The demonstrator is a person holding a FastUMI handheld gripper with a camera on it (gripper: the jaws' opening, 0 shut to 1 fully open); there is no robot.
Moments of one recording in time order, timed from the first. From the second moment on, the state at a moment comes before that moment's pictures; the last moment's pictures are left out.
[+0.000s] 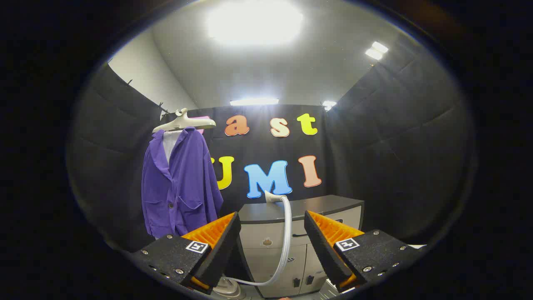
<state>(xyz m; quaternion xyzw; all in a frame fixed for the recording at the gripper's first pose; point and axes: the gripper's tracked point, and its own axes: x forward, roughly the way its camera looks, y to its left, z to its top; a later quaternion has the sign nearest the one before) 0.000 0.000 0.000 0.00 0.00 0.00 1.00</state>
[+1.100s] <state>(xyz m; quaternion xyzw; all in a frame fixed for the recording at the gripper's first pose) 0.000 0.036 -0.011 -0.04 0.03 0.03 1.00</state>
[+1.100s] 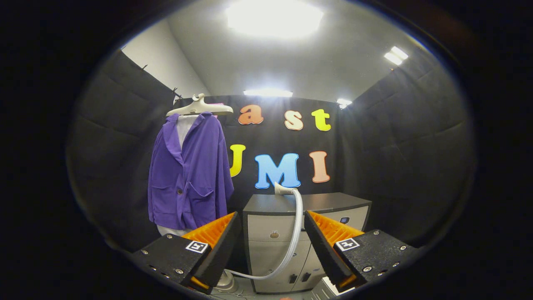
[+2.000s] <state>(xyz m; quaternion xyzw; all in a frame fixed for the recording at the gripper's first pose) 0.051 0.063 0.041 -0.07 0.01 0.03 1.00</state>
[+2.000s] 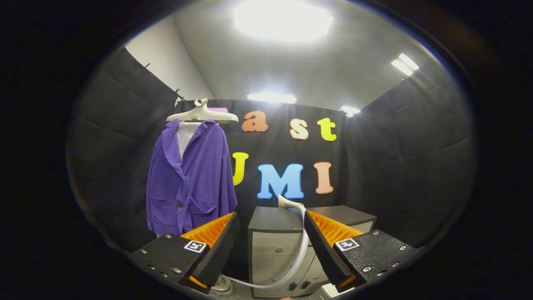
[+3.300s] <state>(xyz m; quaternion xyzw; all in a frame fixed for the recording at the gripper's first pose) 0.390 -0.025 0.023 0.02 0.09 0.11 0.99</state>
